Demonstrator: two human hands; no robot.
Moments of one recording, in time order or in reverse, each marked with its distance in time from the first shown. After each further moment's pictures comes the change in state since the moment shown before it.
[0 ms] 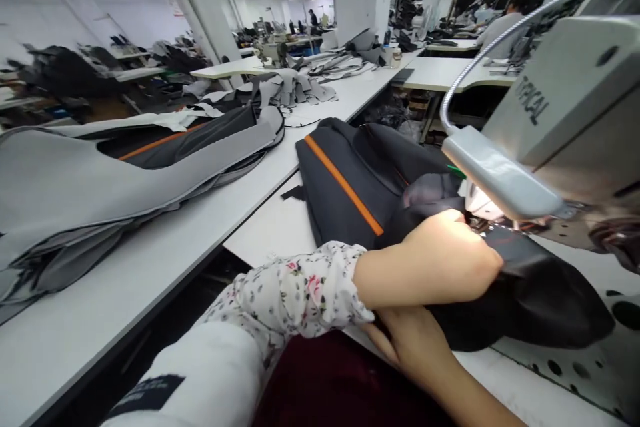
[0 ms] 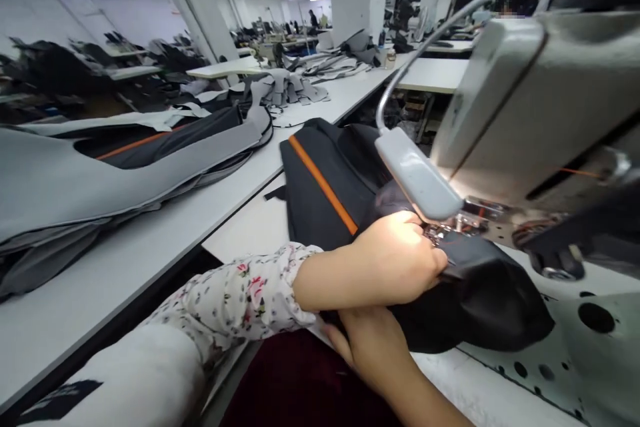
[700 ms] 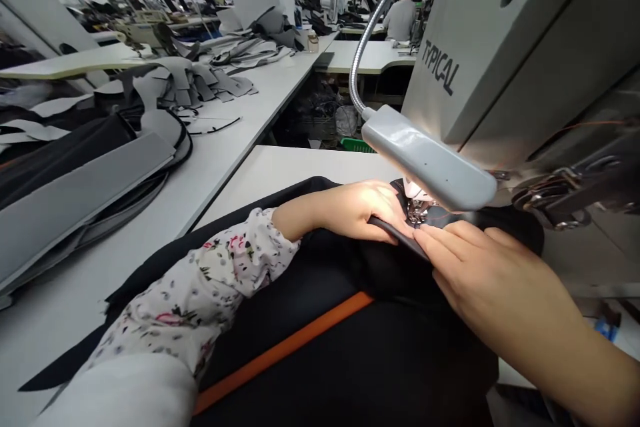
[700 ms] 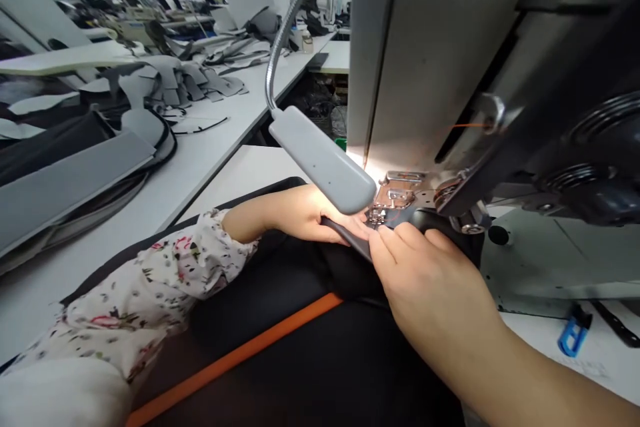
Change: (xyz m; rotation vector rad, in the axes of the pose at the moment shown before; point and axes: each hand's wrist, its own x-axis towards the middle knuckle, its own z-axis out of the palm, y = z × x) left_hand -0.006 -0.103 0.023 -0.933 -0.089 0.388; right_hand 0.017 0.022 -0.154 -0.660 0.076 0.133
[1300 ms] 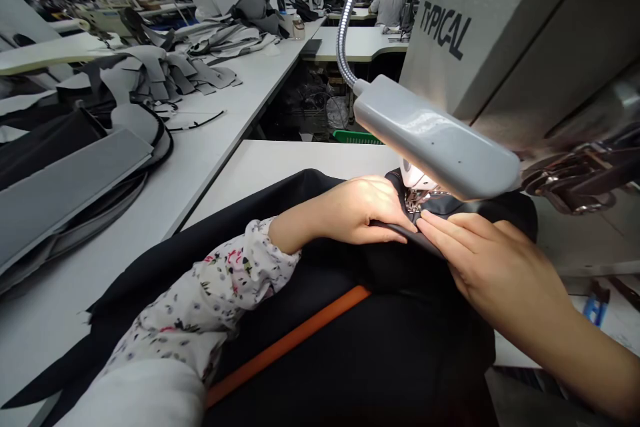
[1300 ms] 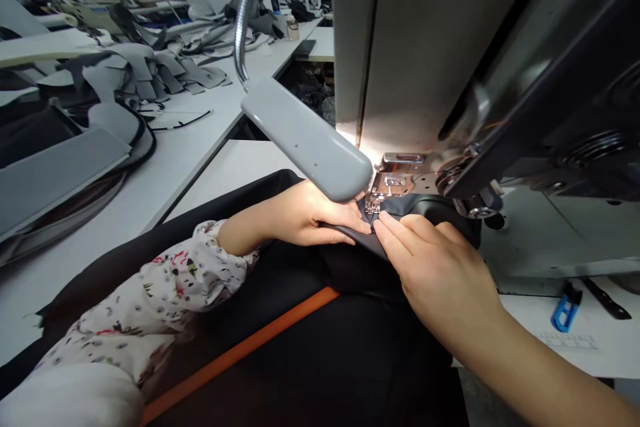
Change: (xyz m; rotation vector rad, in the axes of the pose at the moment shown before) left_hand -0.002 0.000 0.017 0.159 0.160 0.112; right_hand -0.025 0.007 0.027 0.063 0.006 0.113
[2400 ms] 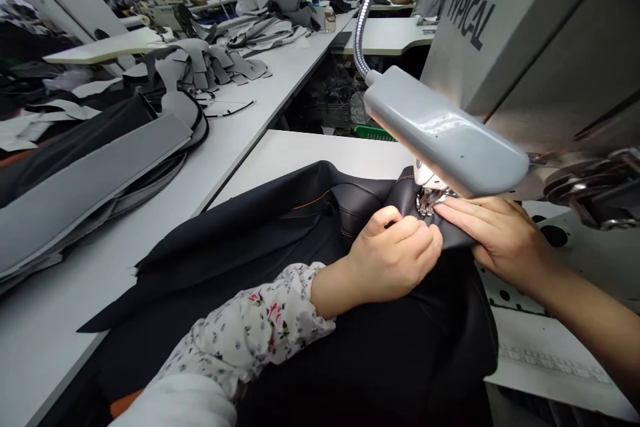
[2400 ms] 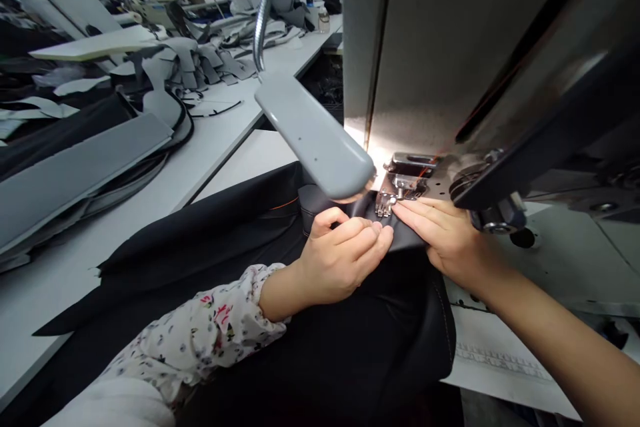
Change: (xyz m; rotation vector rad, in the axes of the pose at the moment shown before) left_hand 0.009 0.055 0.094 0.927 0.492 -0.200; right_hand 0.006 0.076 0.057 0.303 0.223 -0.295
